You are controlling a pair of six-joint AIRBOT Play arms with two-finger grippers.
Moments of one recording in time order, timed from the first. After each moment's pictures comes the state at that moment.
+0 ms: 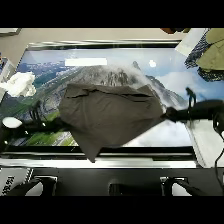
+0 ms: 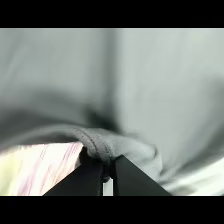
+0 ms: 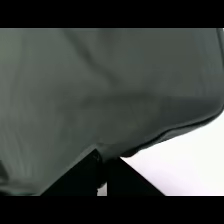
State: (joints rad) left arm 0.15 -1.05 0.71 0.71 -1.03 -1.29; right arm -0.26 -1.23 1.00 2.22 -1.14 -1.90
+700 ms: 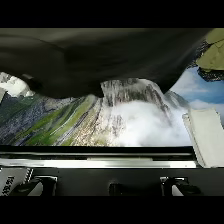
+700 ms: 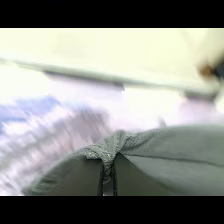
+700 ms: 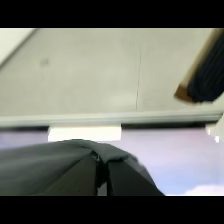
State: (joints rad) left arm 0.15 -0.85 1.79 1.23 -1.18 -1.66; right arm -0.11 -0.93 1.98 1.87 -1.10 -1.57
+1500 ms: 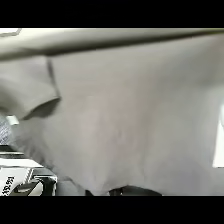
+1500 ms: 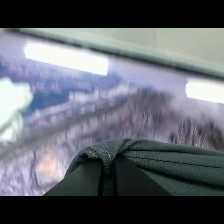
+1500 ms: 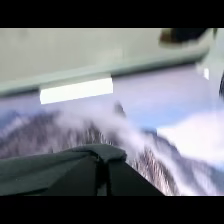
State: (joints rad) left arm 0.15 -0.85 1.53 1.46 -1.18 -1.69; right arm -0.11 -1.08 1.99 1.76 -1.37 -1.39
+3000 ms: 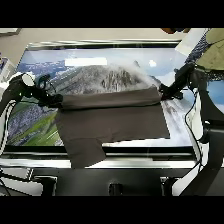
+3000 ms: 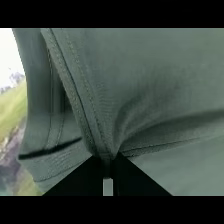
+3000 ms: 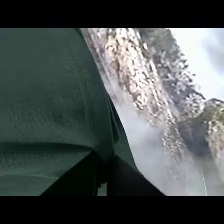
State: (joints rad) left arm 0.06 -1.69 1.49 1.32 -1.32 -1.54; right arm -0.11 -1.98 1.92 1.77 -1.46 -1.40
